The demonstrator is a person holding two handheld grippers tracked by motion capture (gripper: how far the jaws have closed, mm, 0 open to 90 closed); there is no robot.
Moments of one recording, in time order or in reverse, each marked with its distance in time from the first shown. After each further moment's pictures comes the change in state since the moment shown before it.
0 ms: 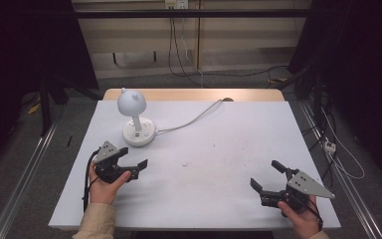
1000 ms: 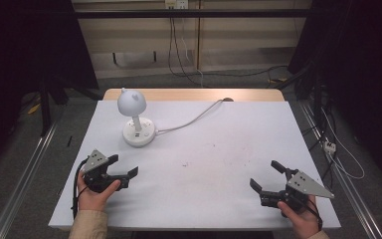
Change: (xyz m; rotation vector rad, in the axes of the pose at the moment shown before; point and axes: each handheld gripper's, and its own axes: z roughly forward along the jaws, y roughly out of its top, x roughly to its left) left arm 0.006 -0.018 -0.027 0.001 0.024 -0.008; right arm 0.000 0.000 0.000 0.006 0.001 0.000
